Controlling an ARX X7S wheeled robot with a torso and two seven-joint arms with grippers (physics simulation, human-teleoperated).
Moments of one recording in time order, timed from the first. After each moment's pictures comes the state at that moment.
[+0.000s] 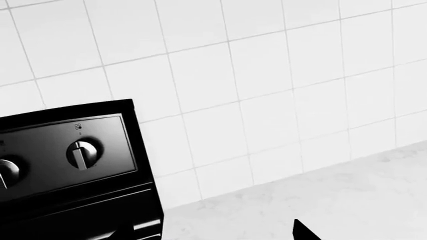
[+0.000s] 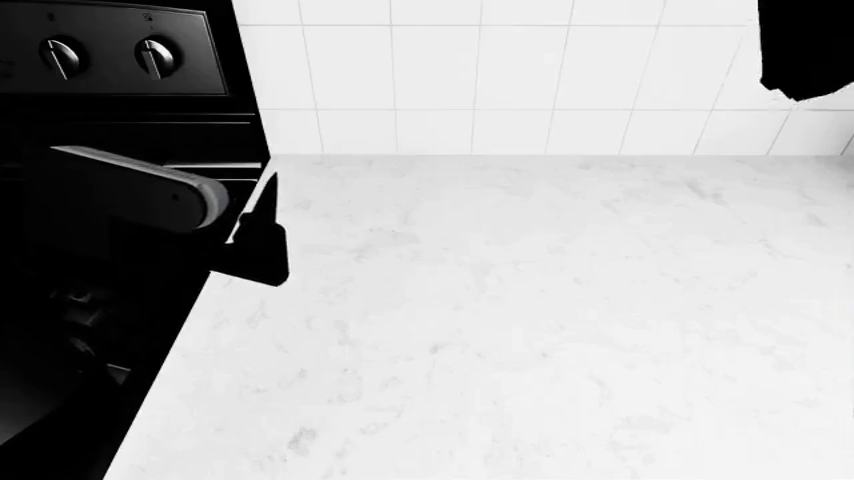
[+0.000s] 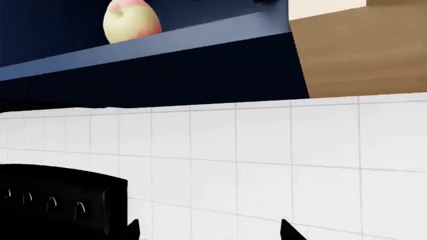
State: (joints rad) left arm -0.65 -0.67 0.09 0.69 -0.92 -0.98 -0.41; right arm 1.15 0.64 0.37 -0.41 1.27 1.32 0.14
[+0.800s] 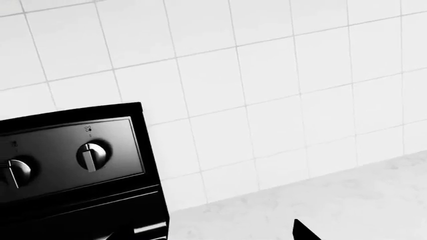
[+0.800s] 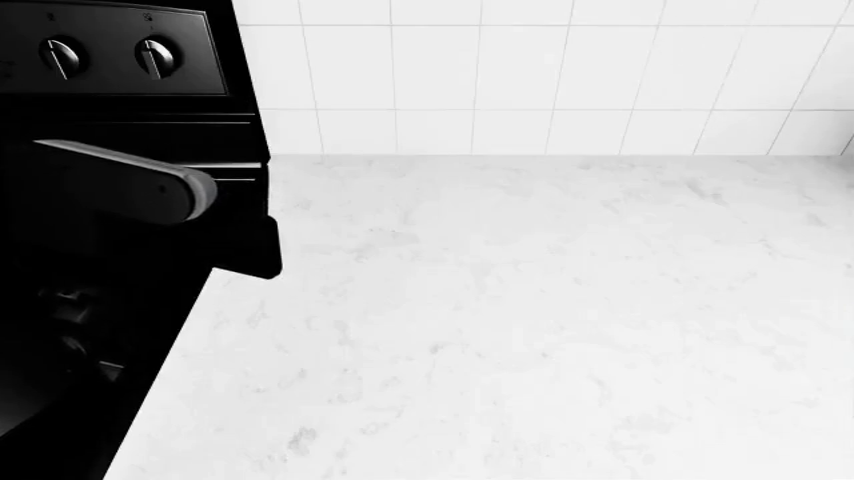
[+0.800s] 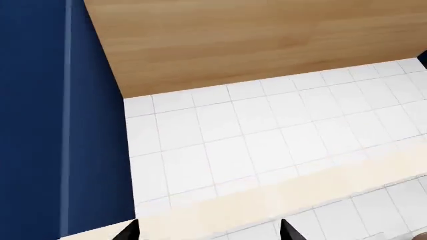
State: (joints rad) left arm -0.66 -0.67 0.08 0.69 -0.94 -0.98 -0.44; right arm 1.31 0.72 0.49 -0.51 1.06 1.17 0.48
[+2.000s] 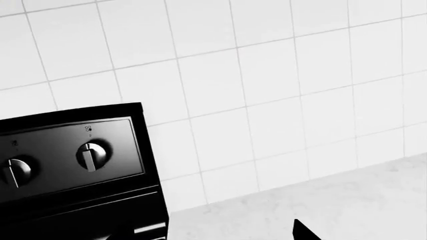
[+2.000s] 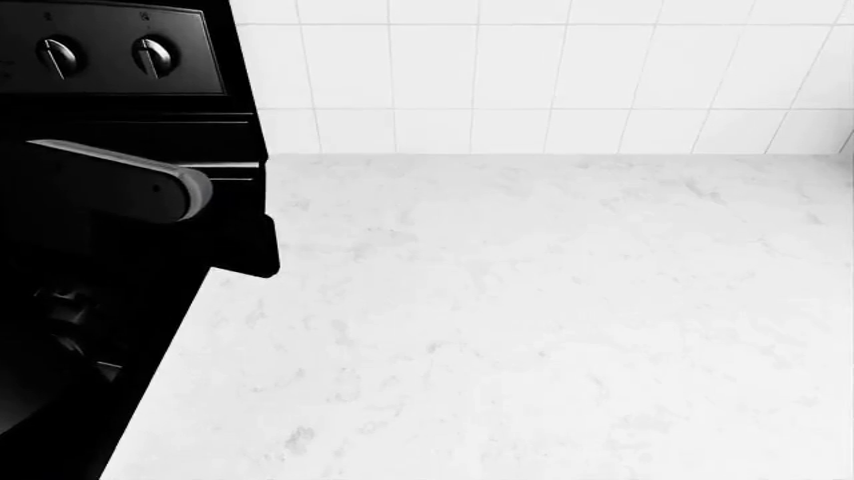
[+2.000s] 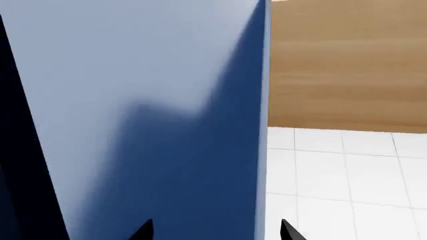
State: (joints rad) left arm -0.66 -0.68 0.08 0.69 -0.95 -0.96 -0.45; right arm 1.78 0.62 -0.03 -0.24 0.96 1.05 0.18
